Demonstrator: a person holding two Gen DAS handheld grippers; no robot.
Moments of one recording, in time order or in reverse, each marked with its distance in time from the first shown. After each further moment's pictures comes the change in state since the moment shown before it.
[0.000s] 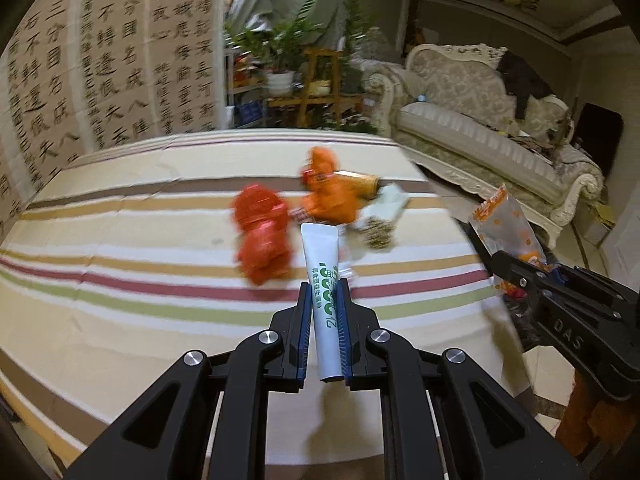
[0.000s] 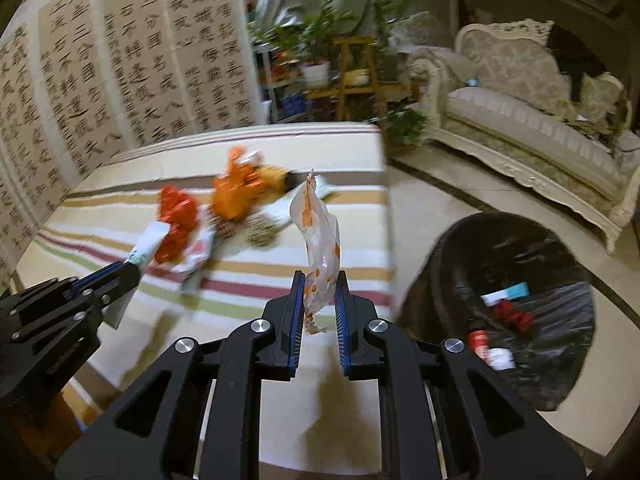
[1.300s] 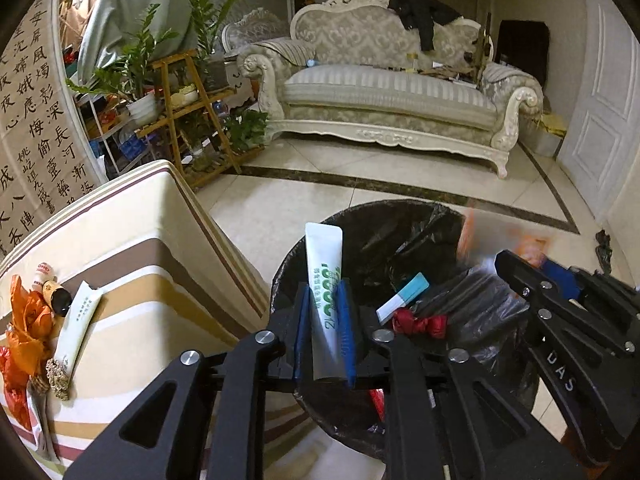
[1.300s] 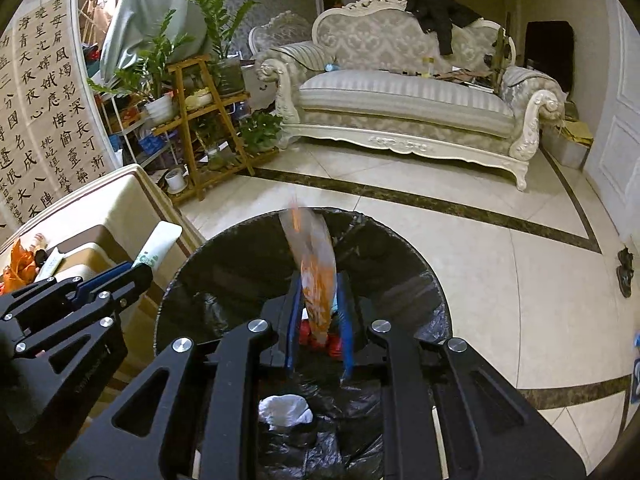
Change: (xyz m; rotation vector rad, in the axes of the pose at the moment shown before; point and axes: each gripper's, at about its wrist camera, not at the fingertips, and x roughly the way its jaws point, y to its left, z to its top) left arm 0.133 -0.226 0.040 0.321 0.086 -0.149; right arm 0.027 -0.223 -0.011 0.286 -0.036 -0.326
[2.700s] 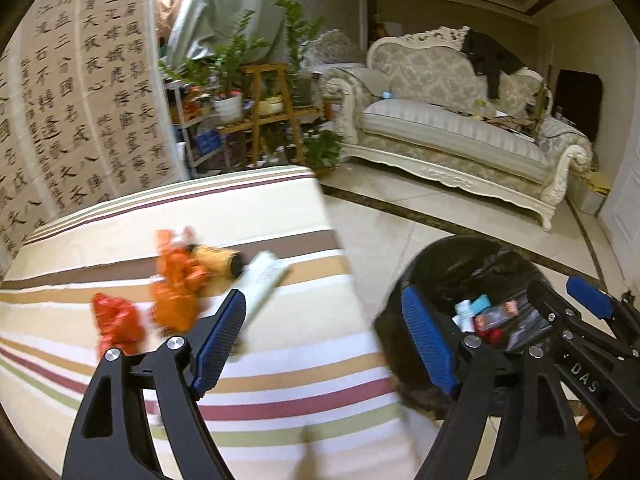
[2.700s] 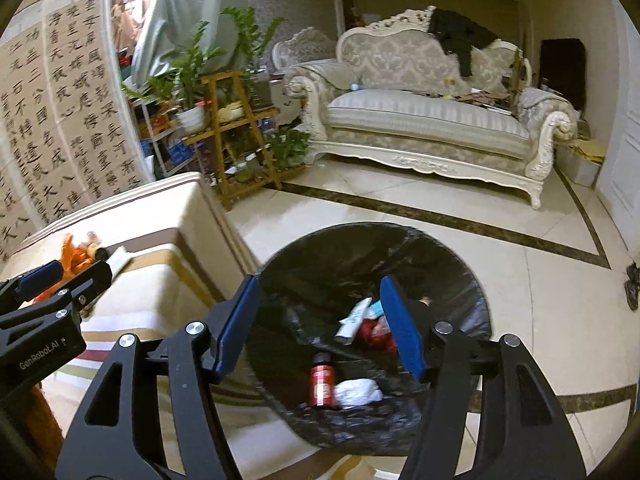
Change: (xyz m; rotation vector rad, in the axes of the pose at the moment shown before) left arm -0.089 0.103 -0.029 -0.193 -0.102 0.173; right arm -0.054 0.068 -0.005 -0.048 -0.060 0.072
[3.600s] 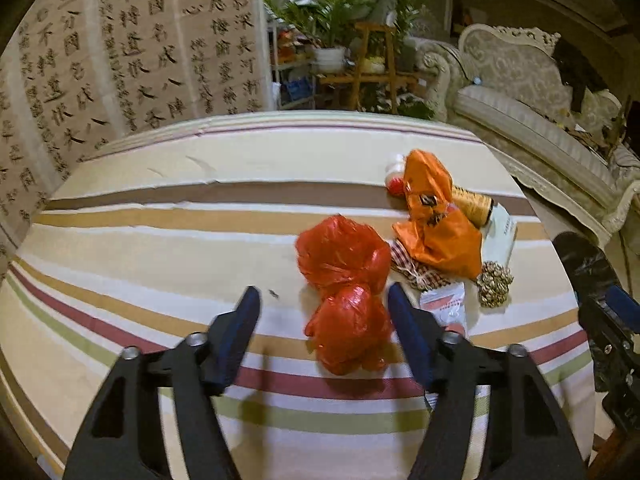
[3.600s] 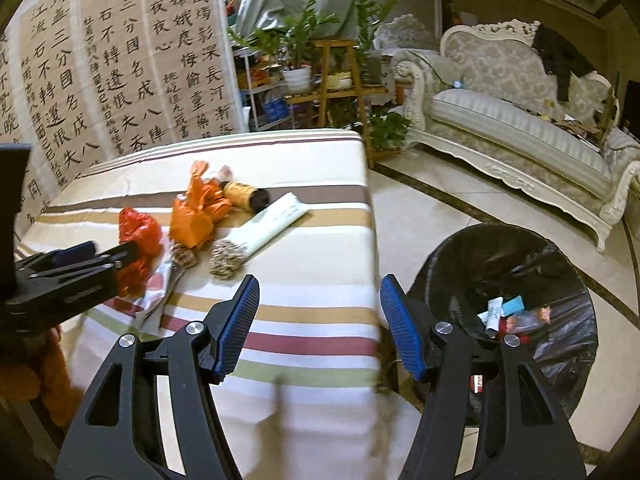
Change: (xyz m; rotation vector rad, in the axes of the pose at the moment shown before) left arm 0.017 0.157 -0.041 -0.182 0.152 0.147; right arm 0.000 0.149 -0.023 -0.223 0.085 0.228
